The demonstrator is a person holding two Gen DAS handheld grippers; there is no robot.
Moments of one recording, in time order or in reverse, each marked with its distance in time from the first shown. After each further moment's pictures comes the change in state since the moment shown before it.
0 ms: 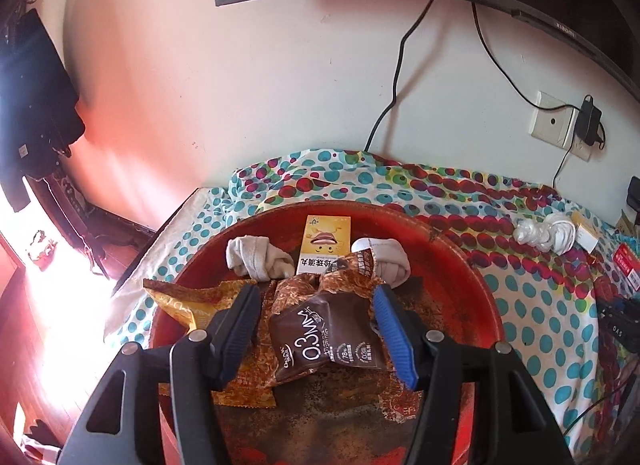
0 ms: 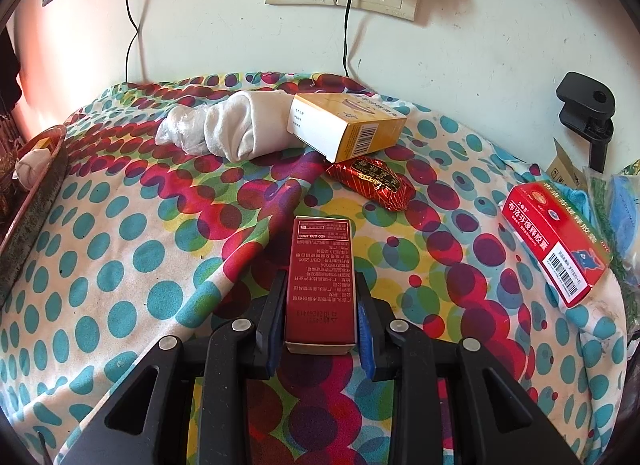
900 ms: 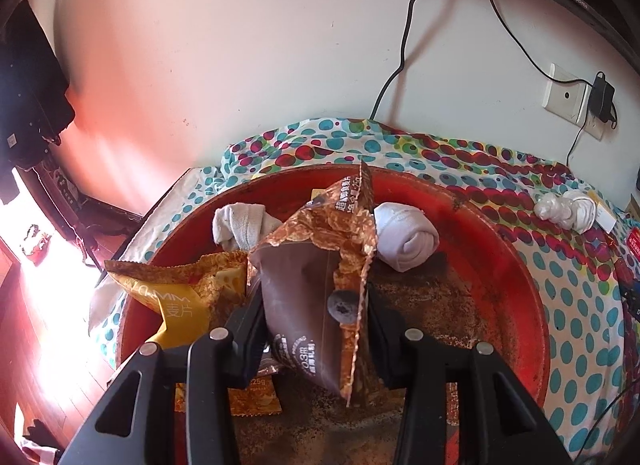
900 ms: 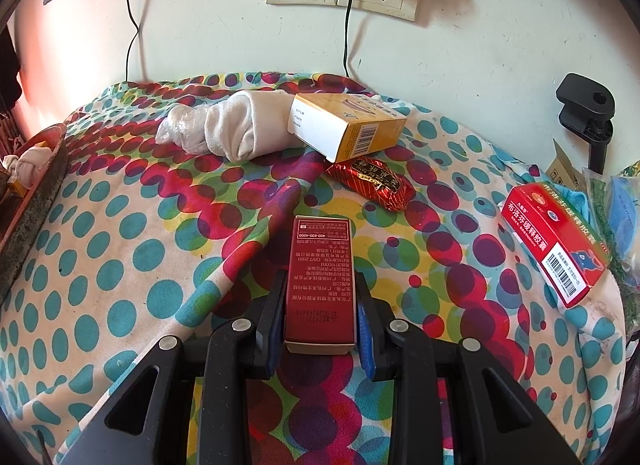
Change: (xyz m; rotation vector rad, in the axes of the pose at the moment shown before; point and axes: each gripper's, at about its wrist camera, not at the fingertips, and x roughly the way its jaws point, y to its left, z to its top) left arm 0.051 0.006 -0.023 0.026 0.048 -0.003; right arm -0.001 0.002 -0.001 -0.010 -0.001 -0.006
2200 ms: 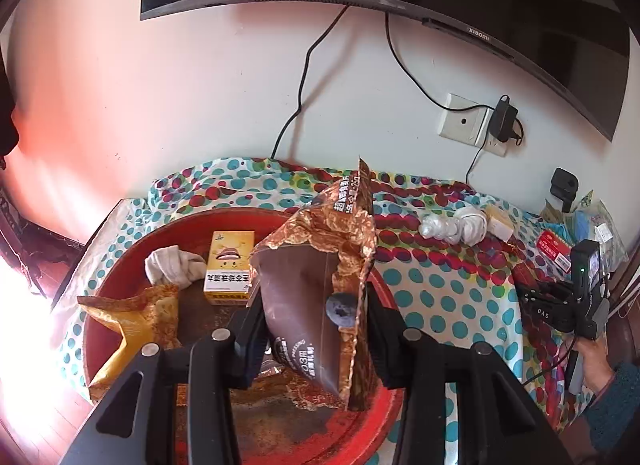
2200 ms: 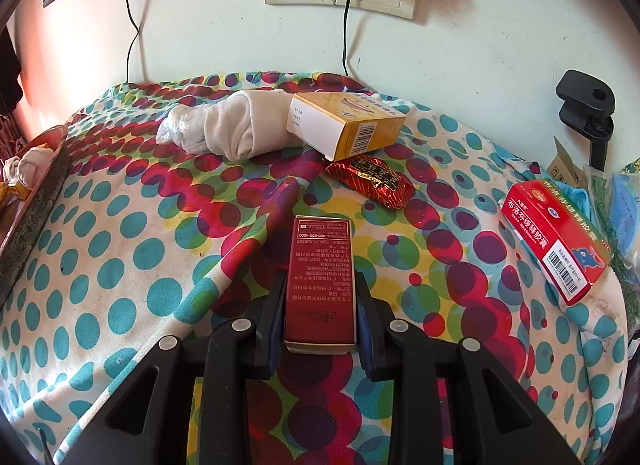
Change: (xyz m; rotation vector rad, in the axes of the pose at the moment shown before) left arm -0.076 -0.040 0.018 0.049 -0.060 -0.270; right arm -0.001 0.001 -0.001 0.003 0.001 0.003
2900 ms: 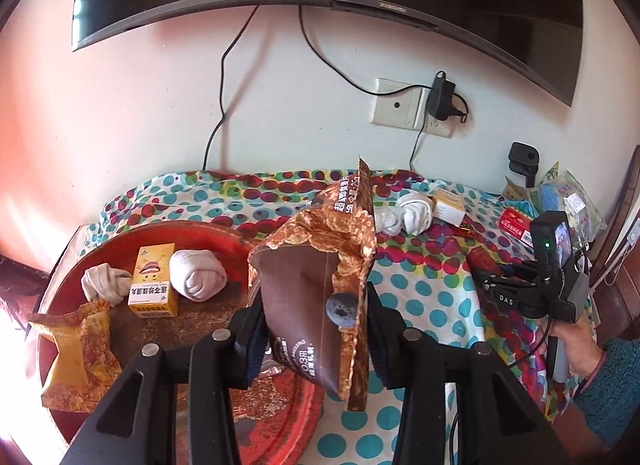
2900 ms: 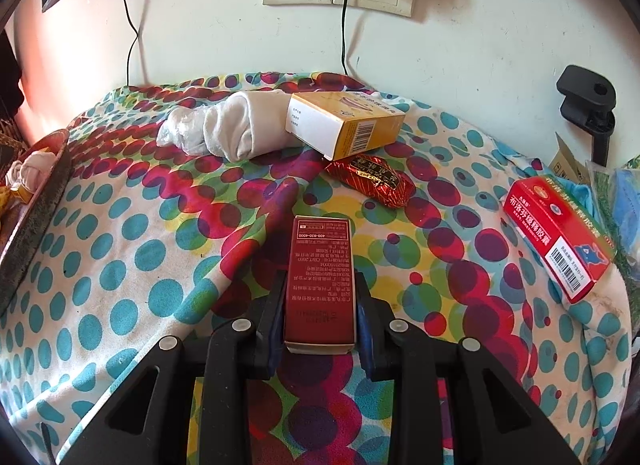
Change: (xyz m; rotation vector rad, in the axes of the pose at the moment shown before) left arm 0.013 -0.071 -0.012 0.103 -0.024 -0.107; right arm 0.000 -0.002 0.000 0.002 -0.001 0.007
